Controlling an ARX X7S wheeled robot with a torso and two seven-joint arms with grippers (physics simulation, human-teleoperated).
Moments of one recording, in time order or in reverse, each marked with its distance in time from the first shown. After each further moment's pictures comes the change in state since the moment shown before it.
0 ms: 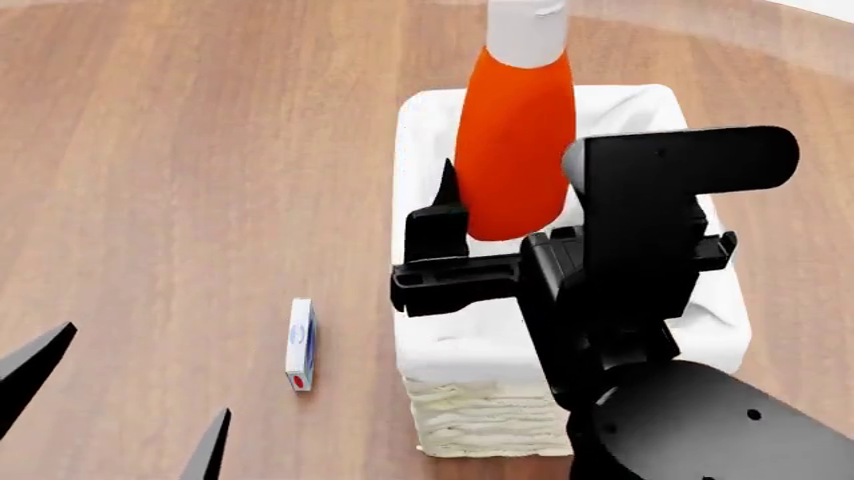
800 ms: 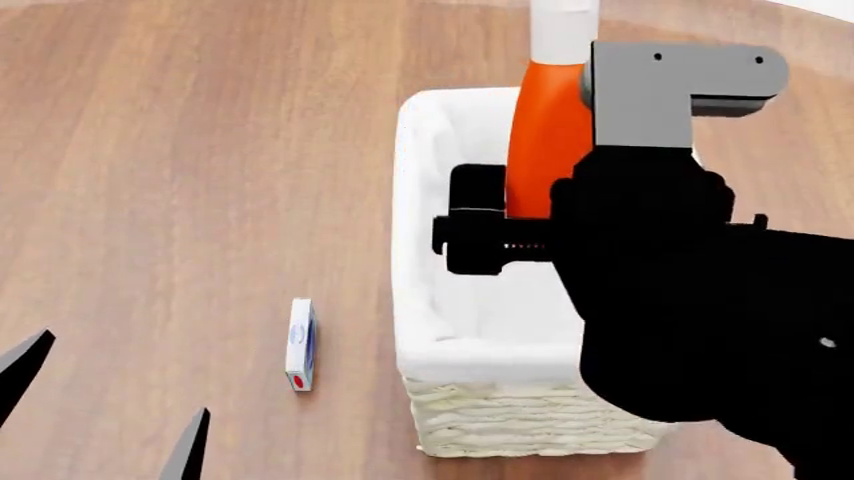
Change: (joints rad) left arm 0.065 -0.007 -0.025 -0.021 0.002 0.091 -0.010; right arm 0.321 -0.073 -0.007 0.366 0.452 0.391 0.378
